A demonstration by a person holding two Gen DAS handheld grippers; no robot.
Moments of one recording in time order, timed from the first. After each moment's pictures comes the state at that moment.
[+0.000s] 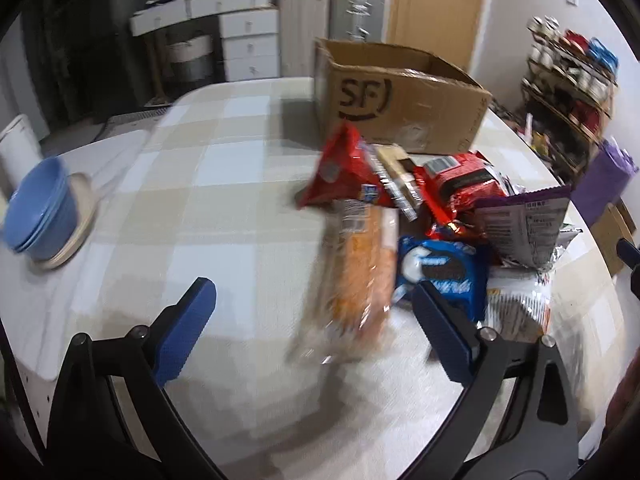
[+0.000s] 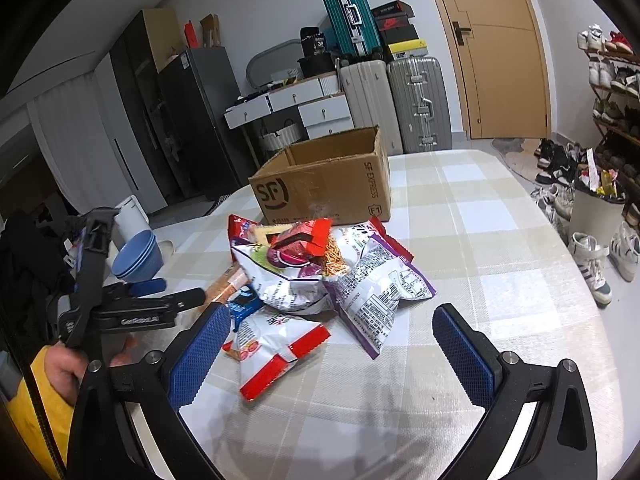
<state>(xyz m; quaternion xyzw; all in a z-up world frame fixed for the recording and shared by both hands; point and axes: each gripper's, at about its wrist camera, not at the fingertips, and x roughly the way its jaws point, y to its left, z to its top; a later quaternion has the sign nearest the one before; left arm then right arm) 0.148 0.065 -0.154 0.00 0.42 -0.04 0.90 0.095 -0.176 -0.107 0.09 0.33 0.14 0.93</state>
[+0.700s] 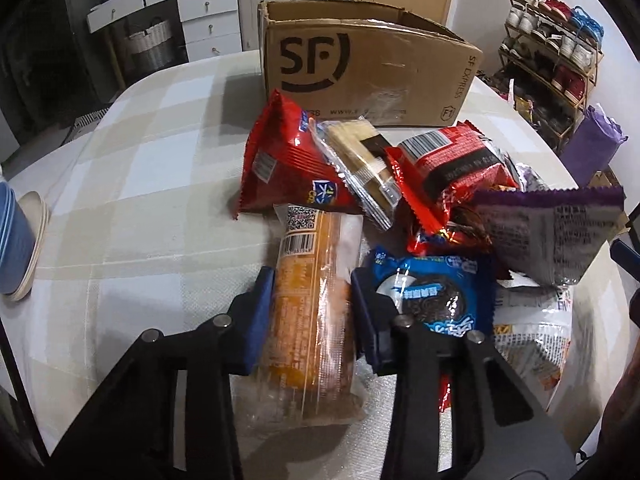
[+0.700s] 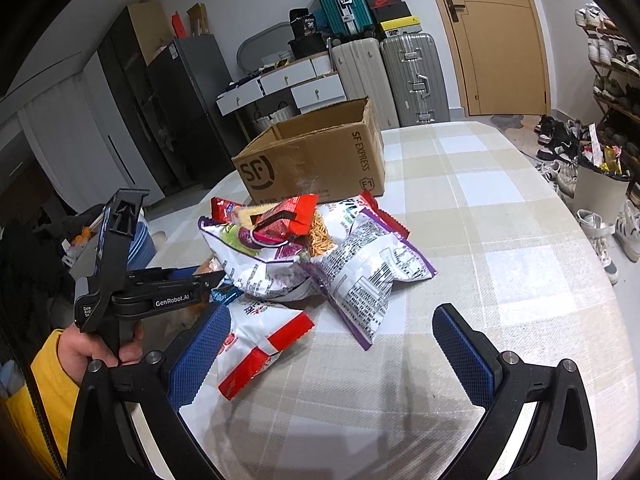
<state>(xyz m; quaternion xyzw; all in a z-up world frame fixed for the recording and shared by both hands) 0.206 0.035 -0.187 0.02 0.46 -0.09 0.88 0.106 -0.176 -0.125 0.13 0.36 0.15 0.91</state>
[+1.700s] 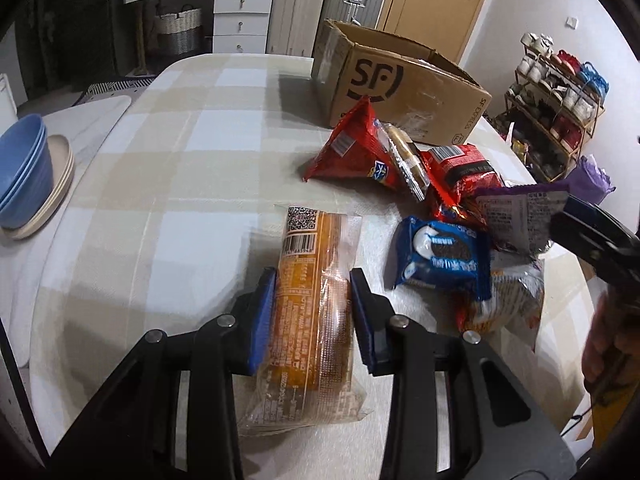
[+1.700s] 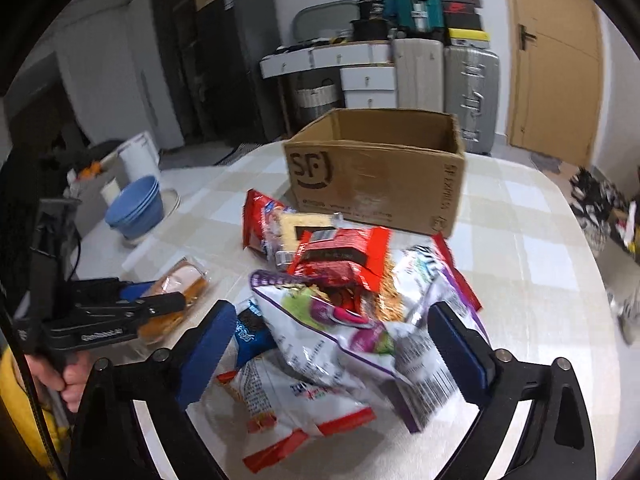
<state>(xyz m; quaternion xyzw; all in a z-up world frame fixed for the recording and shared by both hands) 0.135 0.105 -0.171 -0.07 0.44 -0.08 0.89 0.168 -0.098 -0.111 0.00 0.37 0.21 0.91</state>
